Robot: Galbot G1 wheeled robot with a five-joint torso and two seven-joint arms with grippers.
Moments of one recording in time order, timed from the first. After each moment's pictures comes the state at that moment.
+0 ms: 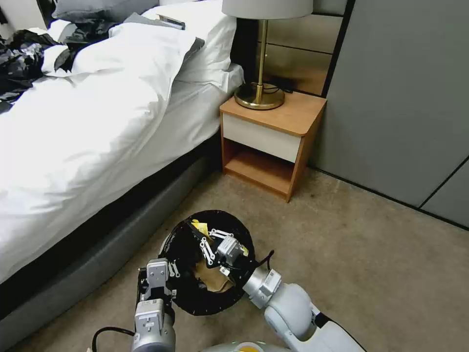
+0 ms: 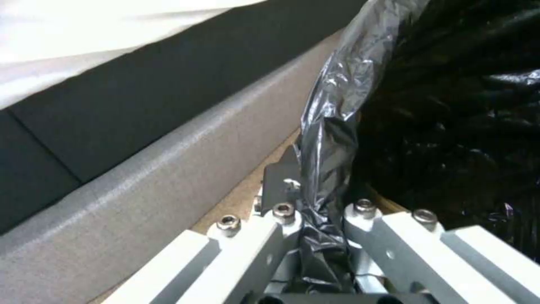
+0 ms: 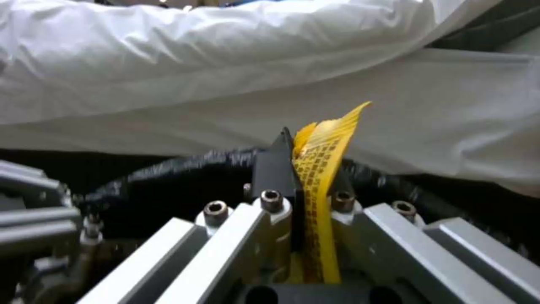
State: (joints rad) left arm 1.91 -1.54 -0.33 -2.35 0.12 0.30 -0.37; right arm -1.23 1.26 -0.14 1.81 0.12 0.31 -0.24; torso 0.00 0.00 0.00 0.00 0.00
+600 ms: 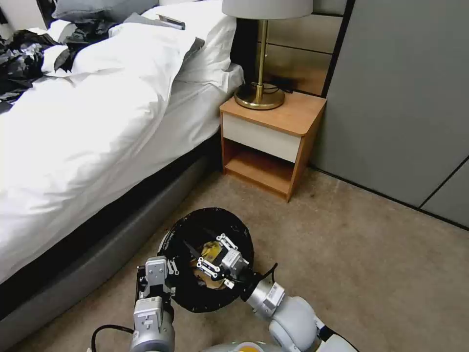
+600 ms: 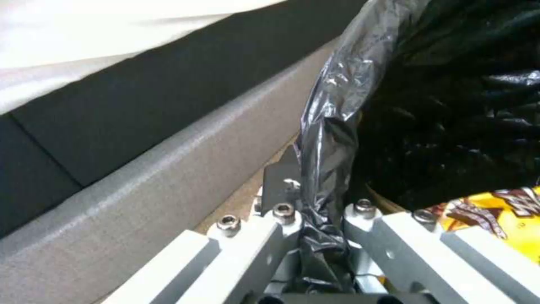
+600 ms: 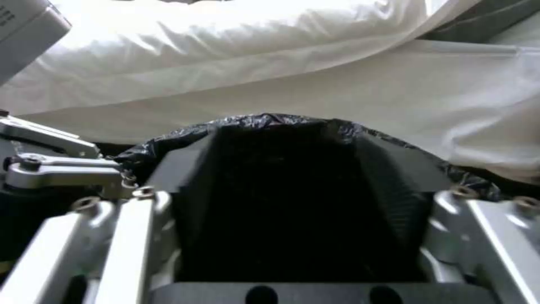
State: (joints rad) left arm 1.90 -1.55 -0.33 -2.35 0.12 0.30 -0.37; right arm -1.29 1.24 -0.11 1.84 0.11 0.35 -0.24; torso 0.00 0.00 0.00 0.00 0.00
